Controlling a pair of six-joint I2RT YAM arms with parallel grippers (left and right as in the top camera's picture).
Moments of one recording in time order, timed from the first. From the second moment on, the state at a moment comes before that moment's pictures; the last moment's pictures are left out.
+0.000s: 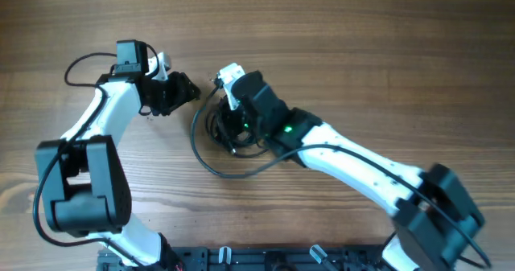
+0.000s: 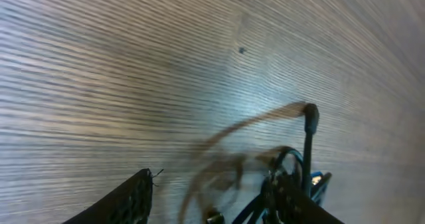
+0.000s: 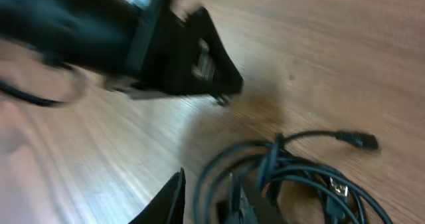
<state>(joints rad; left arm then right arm) 0.07 1.82 1.13 -0.54 0.48 -0.36 0.82 1.73 1.16 -0.11 -0.08 0.30</state>
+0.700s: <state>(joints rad) 0.04 1.82 1.13 -0.52 0.51 -0.36 0.81 1.95 1.16 -0.06 0.00 0.24</state>
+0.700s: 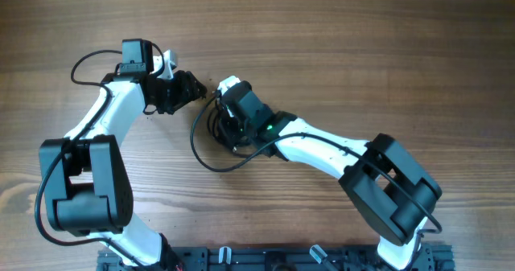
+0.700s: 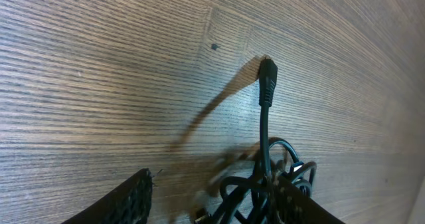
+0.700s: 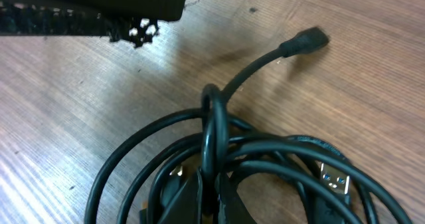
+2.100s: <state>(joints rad) -0.04 1.82 1.13 -0.61 1.05 0.34 0.42 1.90 1.16 -0.05 -1.21 0.44</state>
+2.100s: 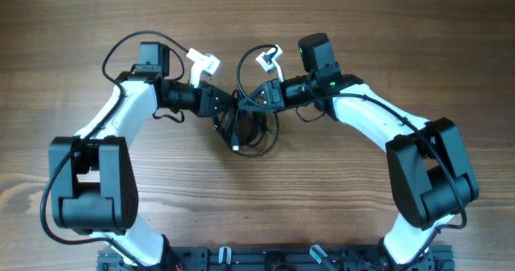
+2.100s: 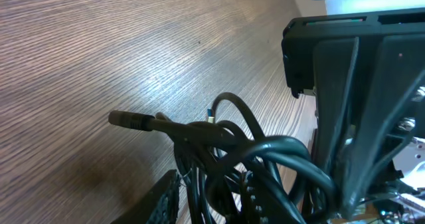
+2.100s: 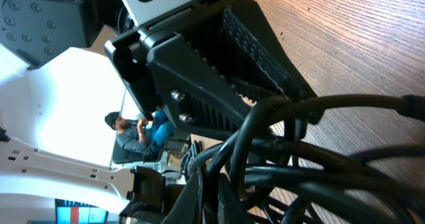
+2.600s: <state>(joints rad) -0.06 1.82 1.13 -0.49 0.66 -0.10 0.41 1.89 1.16 -0.04 -1.25 0.43</state>
